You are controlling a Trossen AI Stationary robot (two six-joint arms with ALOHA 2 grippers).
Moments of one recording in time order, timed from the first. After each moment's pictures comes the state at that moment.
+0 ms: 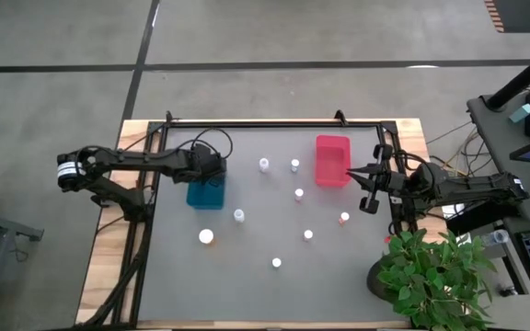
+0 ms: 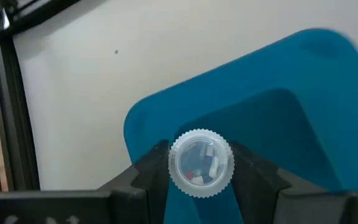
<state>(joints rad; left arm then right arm) 0.30 1.35 0.78 -0.76 -0.53 -0.81 0.03 0.49 0.27 0.39 0.16 -0.48</state>
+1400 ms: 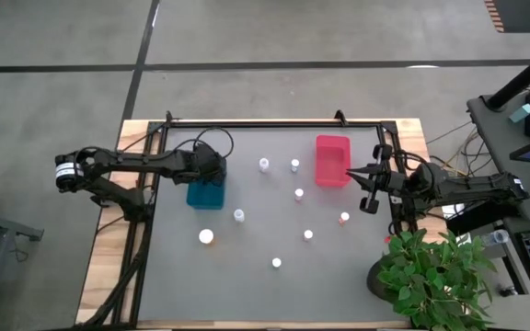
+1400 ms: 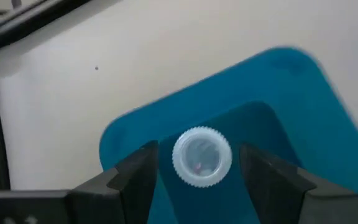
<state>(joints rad) 0.30 1.33 0.75 -0.65 -0.53 -0.73 0.03 0.49 0.27 0.39 0.16 -0.46</state>
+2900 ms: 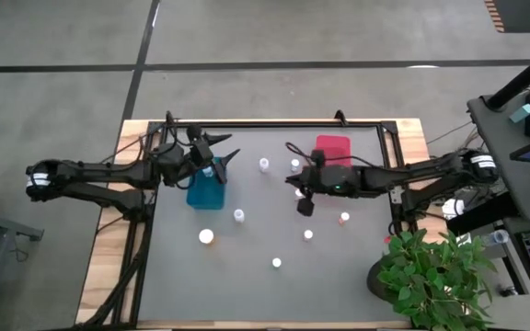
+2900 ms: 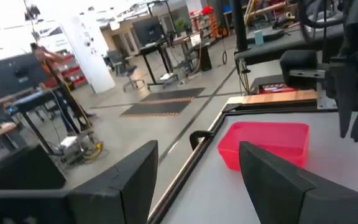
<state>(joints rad) 0.16 0.98 0.62 0.37 -0.40 0.32 0.01 1.37 0.87 0.02 0.30 0.03</state>
